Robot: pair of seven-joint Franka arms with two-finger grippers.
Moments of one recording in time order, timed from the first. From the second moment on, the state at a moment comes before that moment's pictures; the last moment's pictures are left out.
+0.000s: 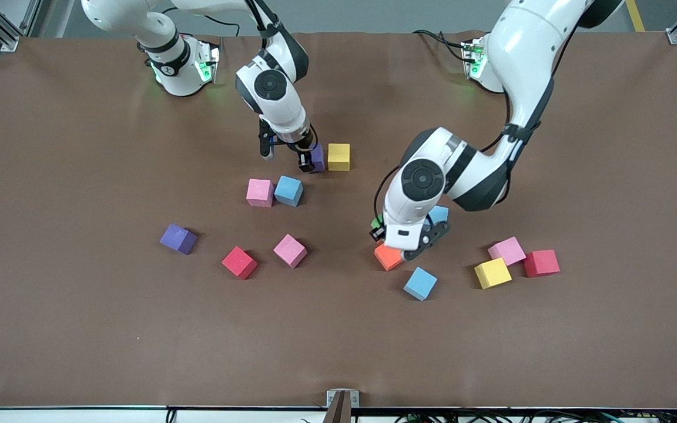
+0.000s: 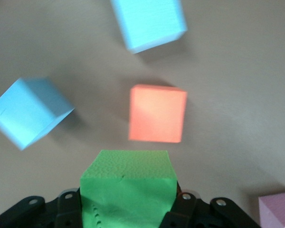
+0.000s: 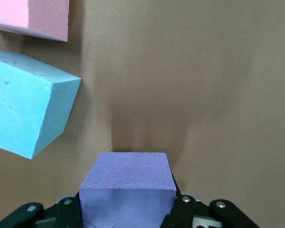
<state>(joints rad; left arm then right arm) -0.37 0.60 -0.28 -1.54 0.08 2.08 -1.40 0.89 0.32 0.00 -2.30 0.24 2.70 2.15</state>
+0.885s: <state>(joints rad) -0.45 0.57 -0.35 -1.79 0.08 2.27 -2.33 0.92 0.38 0.00 -2.27 0.24 2.70 2.18</state>
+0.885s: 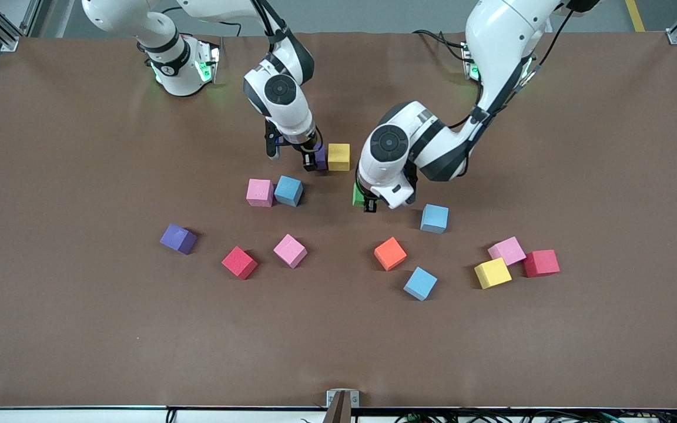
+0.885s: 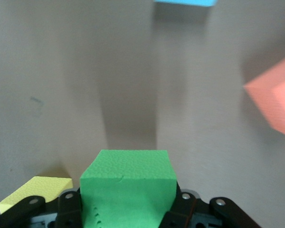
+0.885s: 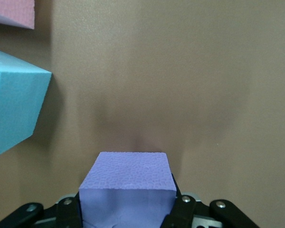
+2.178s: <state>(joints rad) -0.54 0.54 -0.36 -2.02 0.08 2.45 -2.51 0.92 0.41 0.00 -2.25 0.25 2.69 2.20</state>
